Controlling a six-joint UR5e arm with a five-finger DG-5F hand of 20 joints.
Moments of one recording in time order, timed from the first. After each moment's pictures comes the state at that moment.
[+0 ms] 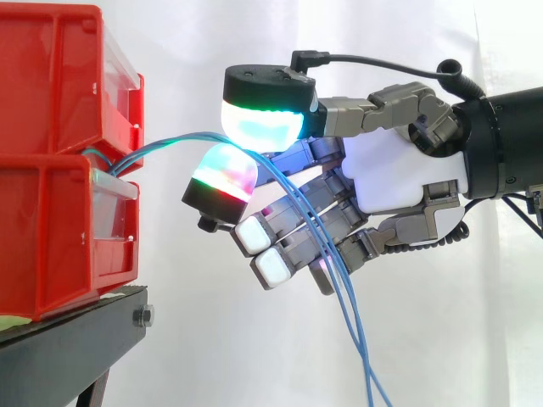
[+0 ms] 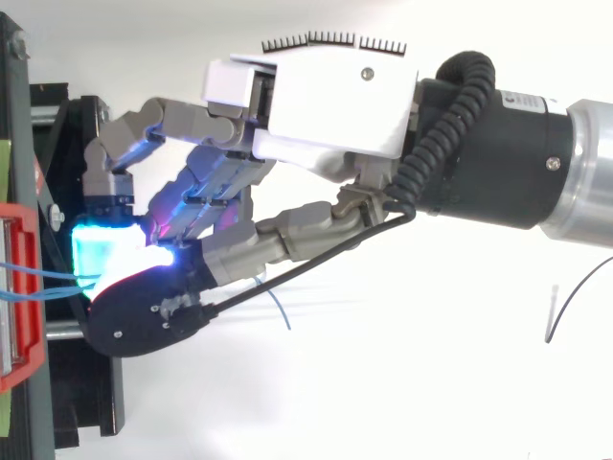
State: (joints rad) arm 0.12 -2.35 -0.90 -3.18 -1.27 -0.10
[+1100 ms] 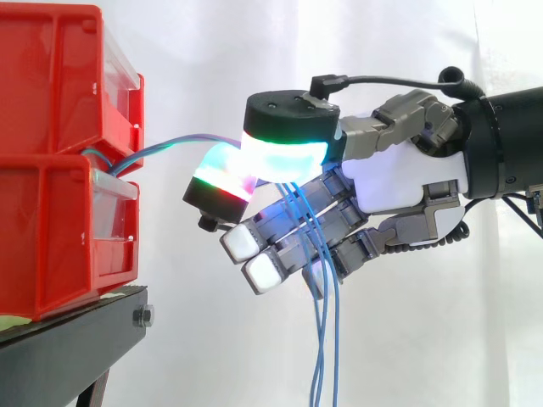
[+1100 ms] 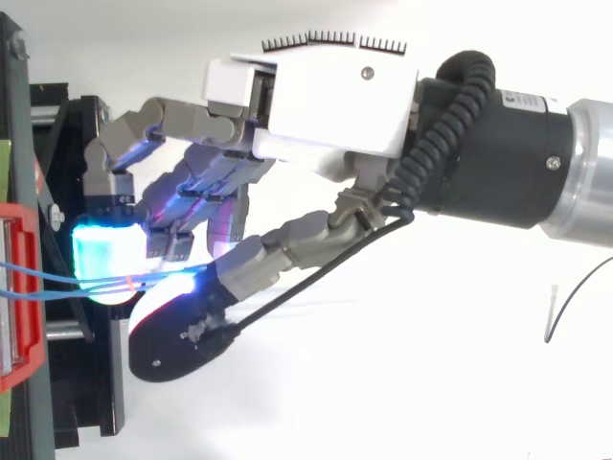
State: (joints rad) arm 0.12 -2.35 -0.90 -3.18 -1.27 -0.10
